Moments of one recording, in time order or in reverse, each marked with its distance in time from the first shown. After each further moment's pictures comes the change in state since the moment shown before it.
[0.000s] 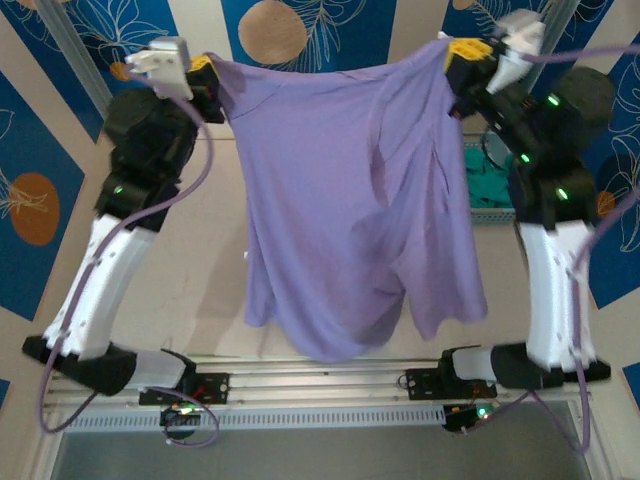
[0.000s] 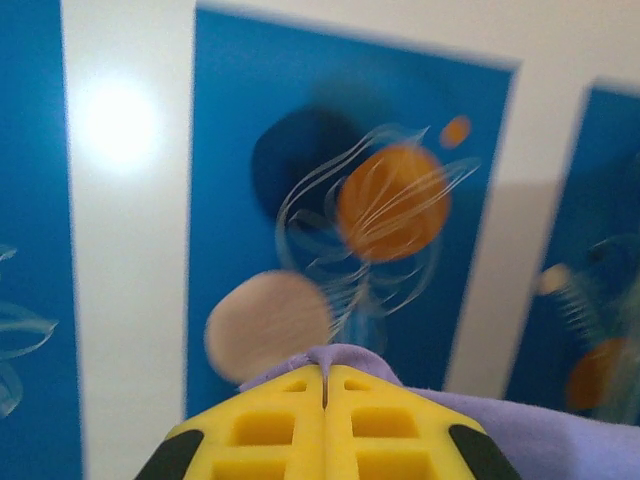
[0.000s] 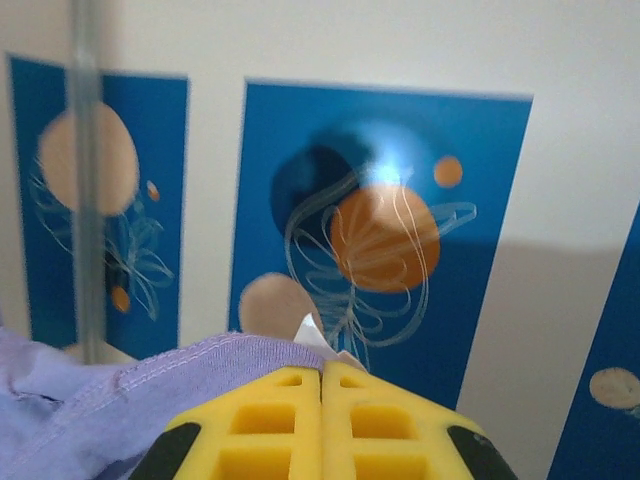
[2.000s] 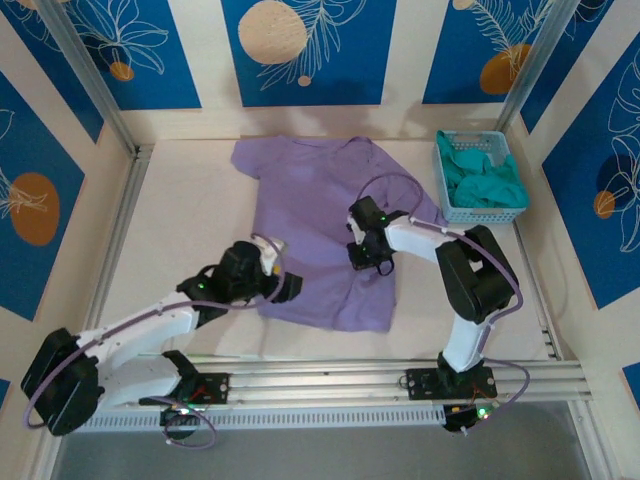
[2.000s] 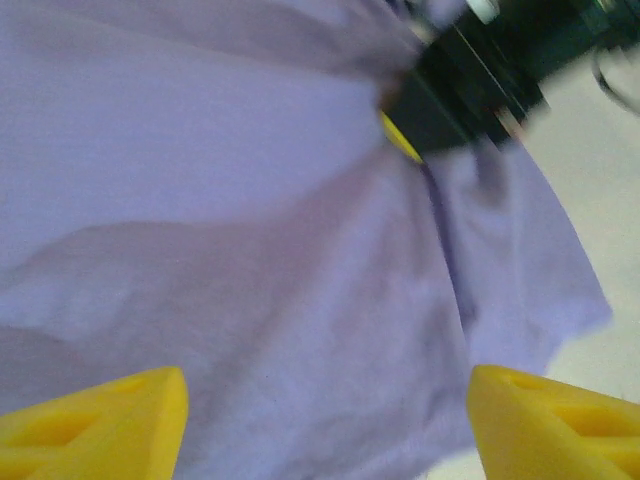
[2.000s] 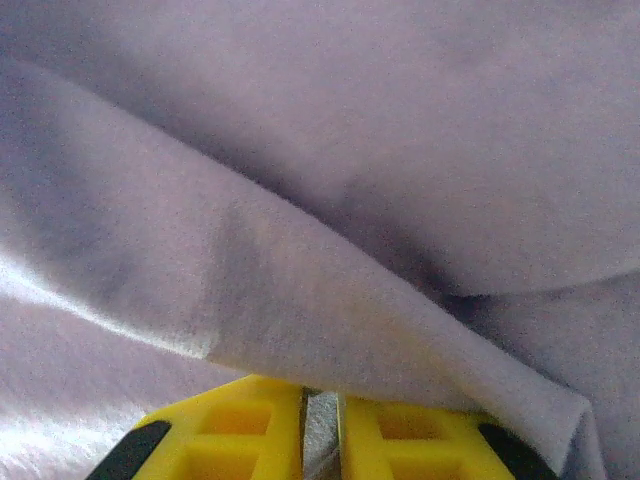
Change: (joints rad) left arm -0.385 -0.263 -1.200 0.095 0.338 -0.200; right arm 0.363 0.425 -0.904 -0.179 0.302 0.276
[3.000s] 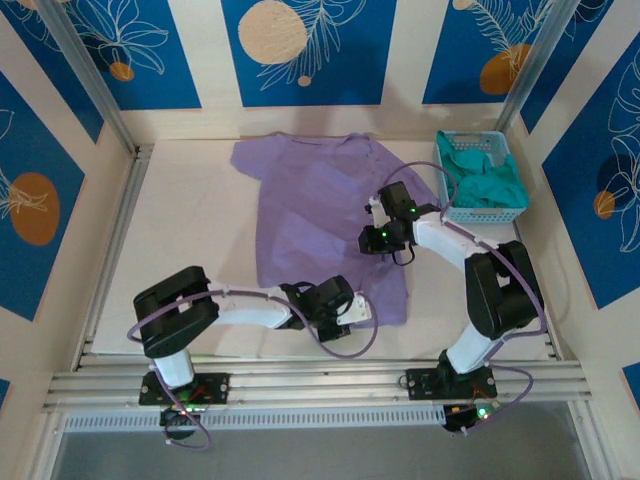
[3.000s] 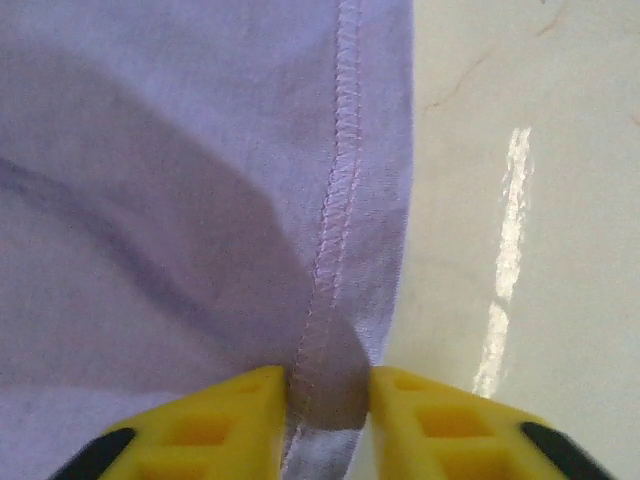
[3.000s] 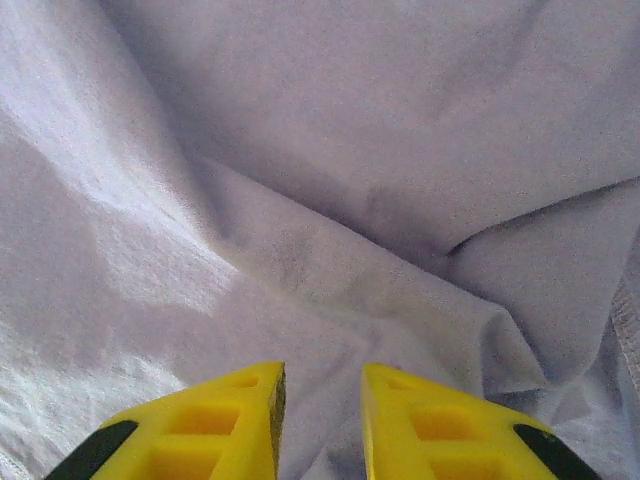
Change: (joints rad) left arm -0.359 0.641 0.324 -0.018 -0.053 0.515; right arm -0.128 -0.162 -0.040 0.030 -0.185 0.001
